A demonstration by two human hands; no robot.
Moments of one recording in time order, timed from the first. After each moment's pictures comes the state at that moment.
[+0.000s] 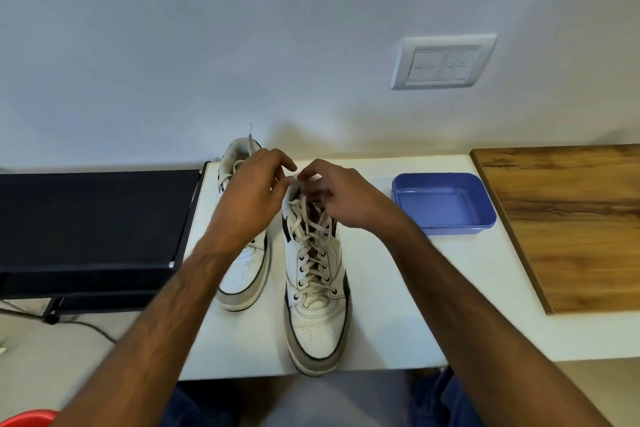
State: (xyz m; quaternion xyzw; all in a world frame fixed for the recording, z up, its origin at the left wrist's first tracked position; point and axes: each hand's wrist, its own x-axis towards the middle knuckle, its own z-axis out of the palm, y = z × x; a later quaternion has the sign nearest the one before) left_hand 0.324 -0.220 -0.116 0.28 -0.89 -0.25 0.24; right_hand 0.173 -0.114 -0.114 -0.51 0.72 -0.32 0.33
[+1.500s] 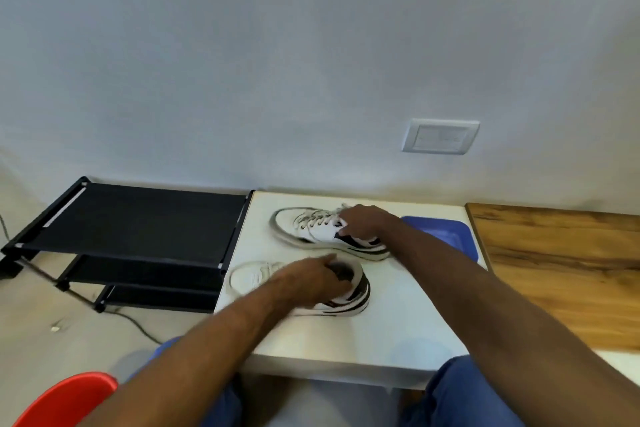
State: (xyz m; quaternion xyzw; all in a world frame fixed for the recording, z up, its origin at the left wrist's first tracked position) left_hand 0.348 -0.141 -0.116 0.08 -0.98 -0.07 -0.19; right_hand 0.156 -0.141 -0.092 -0.63 0.74 0.14 0.19
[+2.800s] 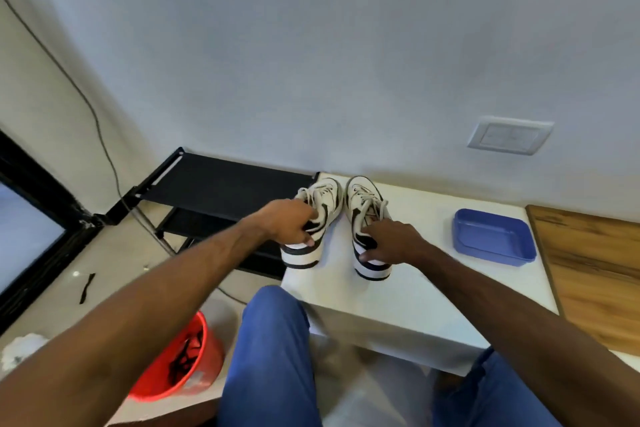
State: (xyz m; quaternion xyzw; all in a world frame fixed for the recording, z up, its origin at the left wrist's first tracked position) left_hand 0.497 -0.184 -0.013 0.29 -0.94 -0.08 -0.17; right_hand 0.278 -0.069 -0.068 -0.66 0.72 0.07 0.20
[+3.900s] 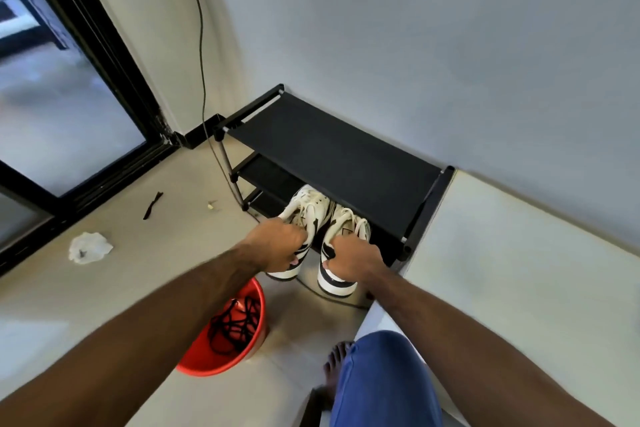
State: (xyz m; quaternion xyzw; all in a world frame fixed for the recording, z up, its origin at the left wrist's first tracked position) left_hand 0.715 -0.285 -0.199 0.40 -0.90 -0.03 -0.17; right_hand 0.535 -0.255 -0.211 -0.69 0.67 0.10 0.28
